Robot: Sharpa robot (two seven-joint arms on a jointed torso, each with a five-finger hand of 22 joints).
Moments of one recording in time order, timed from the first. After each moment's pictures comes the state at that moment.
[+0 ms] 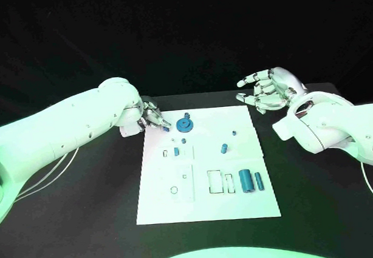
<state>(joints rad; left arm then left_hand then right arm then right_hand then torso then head) 1.33 -0.51 -0.05 0.97 -0.96 0.31 -0.47 1.25 -0.08 0.48 0.28 0.21 0.88 0.07 0.55 0.90 1.24 0.01 1.15 1.00 1.47 -0.05 1.53 1.31 0.08 1.37 0.06 1.38 1.21 1.28 -0.86 -0.11 1.54 -0.71 -0.61 0.11 1.42 -0.21 0.32 0.27 0.35 0.84 0.18 0.16 0.45 1.24 0.09 1.24 1.18 1.46 0.02 1.41 1.31 0.13 1.22 0.12 0.89 1.10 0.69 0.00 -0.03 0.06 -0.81</state>
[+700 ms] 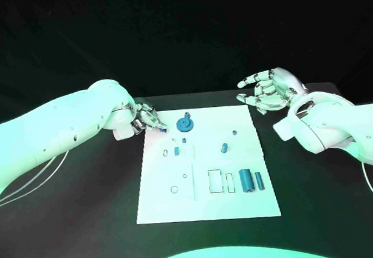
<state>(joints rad) 1.33 -0.60 -0.05 1.08 -0.90 0.30 -0.46 1.25 -0.17 0.66 0.29 0.24 0.86 0.07 0.59 0.98 1.26 0.00 1.15 1.00 1.47 -0.05 1.55 1.31 0.08 1.38 0.05 1.40 1.24 1.28 -0.86 -0.11 1.54 -0.71 -0.60 0.10 1.42 -0.21 0.33 0.27 0.35 0.84 0.18 0.16 0.45 1.24 0.09 1.24 1.18 1.46 0.02 1.41 1.31 0.13 1.22 0.12 0.89 1.10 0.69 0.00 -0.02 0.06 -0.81</state>
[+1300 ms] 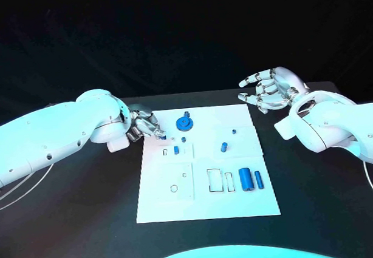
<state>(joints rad) 1.31 -0.77 -0.06 1.37 -0.94 0.20 -0.45 1.18 -0.23 0.73 0.23 0.38 0.90 0.06 0.61 1.00 1.32 -0.02 1.18 1.04 1.47 -0.06 1.56 1.31 0.08 1.41 0.04 1.42 1.29 1.28 -0.88 -0.12 1.54 -0.71 -0.60 0.10 1.42 -0.21 0.33 0.27 0.35 0.84 0.18 0.16 0.45 1.24 0.09 1.24 1.18 1.46 0.02 1.41 1.31 0.13 1.22 0.12 0.89 1.09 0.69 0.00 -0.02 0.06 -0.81</state>
